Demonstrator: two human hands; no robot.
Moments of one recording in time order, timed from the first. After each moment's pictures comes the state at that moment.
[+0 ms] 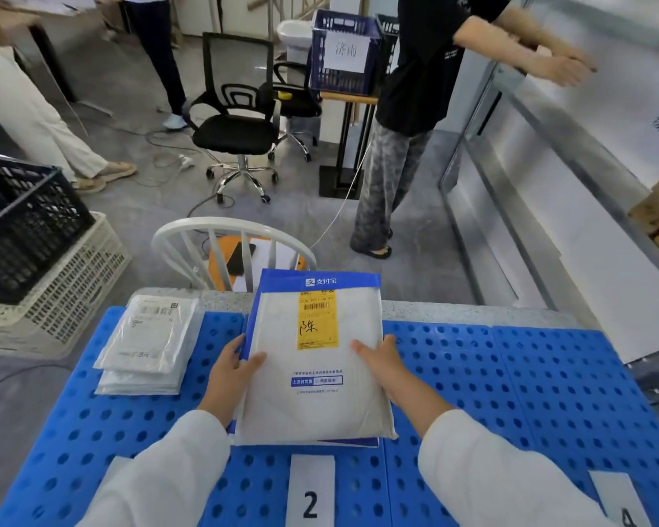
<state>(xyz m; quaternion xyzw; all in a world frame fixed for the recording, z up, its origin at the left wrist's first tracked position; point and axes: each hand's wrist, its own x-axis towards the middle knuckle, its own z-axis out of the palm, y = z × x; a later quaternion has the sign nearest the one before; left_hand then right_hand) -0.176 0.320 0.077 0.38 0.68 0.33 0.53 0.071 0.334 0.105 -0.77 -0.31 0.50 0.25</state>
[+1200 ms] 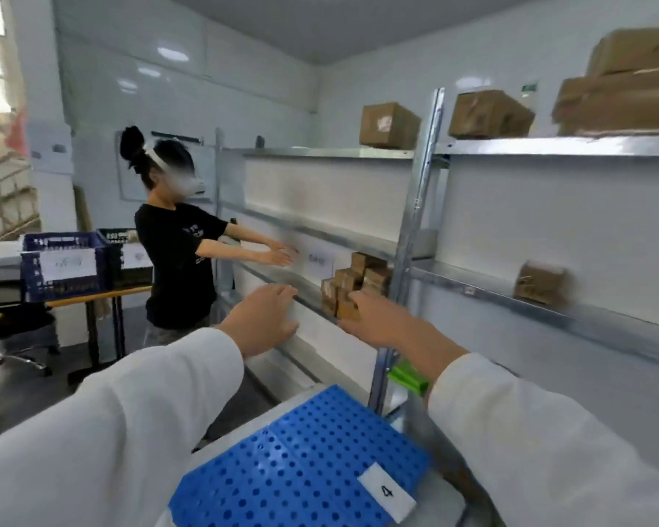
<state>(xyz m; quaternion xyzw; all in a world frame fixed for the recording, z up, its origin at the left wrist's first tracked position) 0.100 0.233 0.468 0.96 0.18 0.21 0.04 0.263 0.091 0.480 -0.86 -0.50 -0.04 0.11</state>
